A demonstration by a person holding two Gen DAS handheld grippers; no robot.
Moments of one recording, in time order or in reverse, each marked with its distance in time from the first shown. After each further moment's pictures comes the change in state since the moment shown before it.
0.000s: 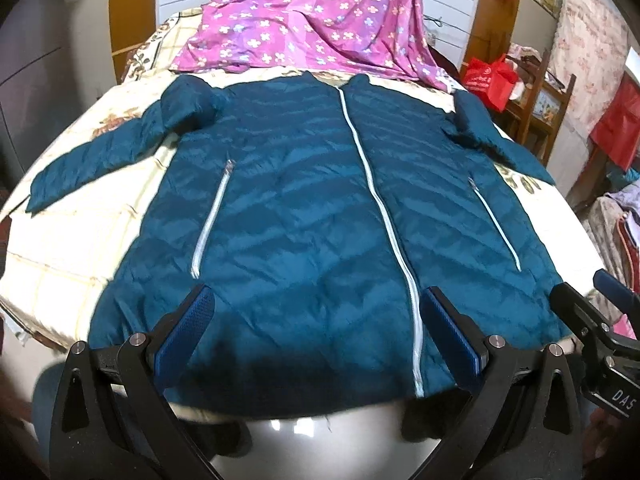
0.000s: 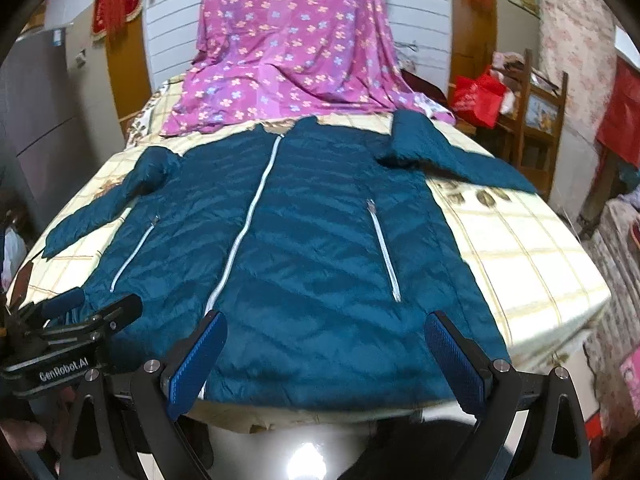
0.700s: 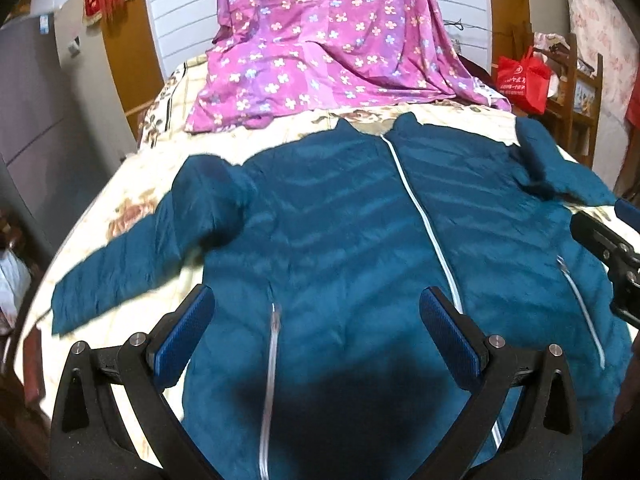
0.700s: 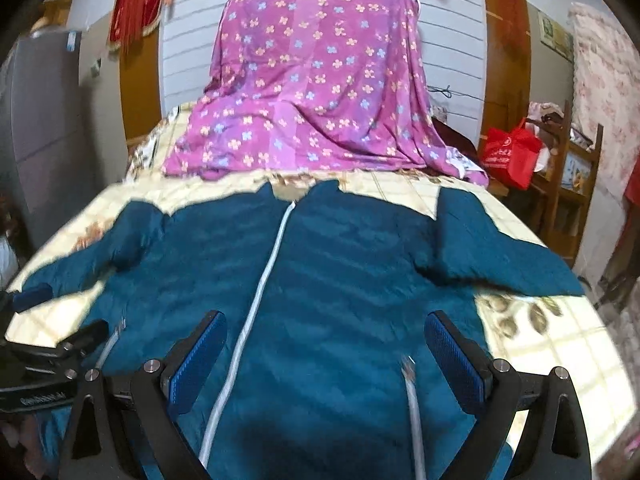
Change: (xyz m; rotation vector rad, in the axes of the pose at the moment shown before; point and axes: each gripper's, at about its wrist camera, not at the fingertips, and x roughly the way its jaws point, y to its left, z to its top) left arm 0.084 0.020 0.125 0.142 -0.097 0.182; right arm 0.121 0.008 0.137 -0.058 -0.150 0.044
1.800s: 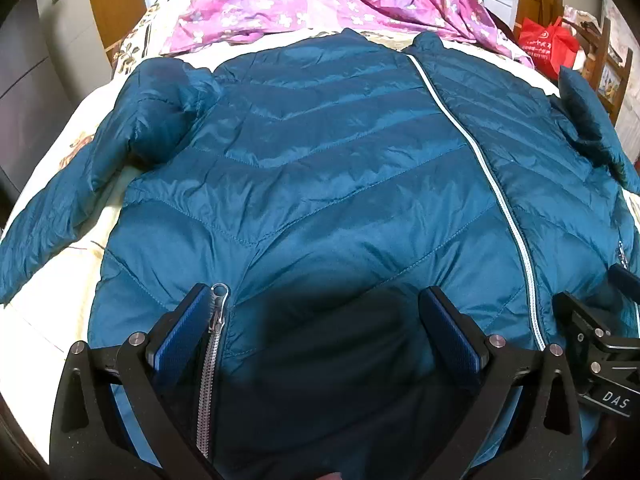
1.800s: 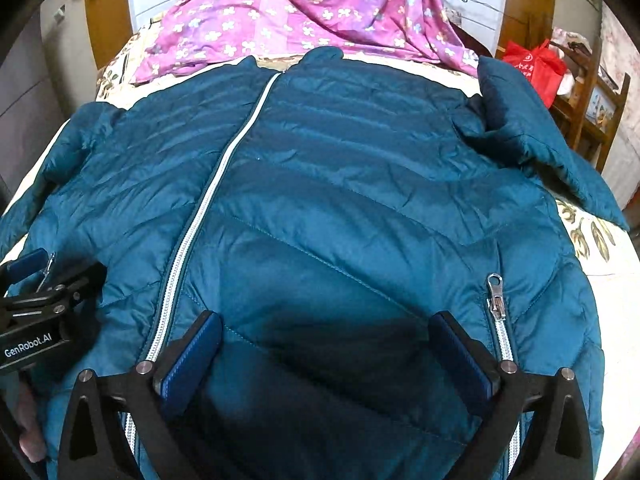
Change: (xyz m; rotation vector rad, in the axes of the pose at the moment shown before) left arm 0.112 -0.007 -0.025 -0.064 0.229 -0.033; right arm 0.115 0.003 -0.064 0.004 0.370 -0.024
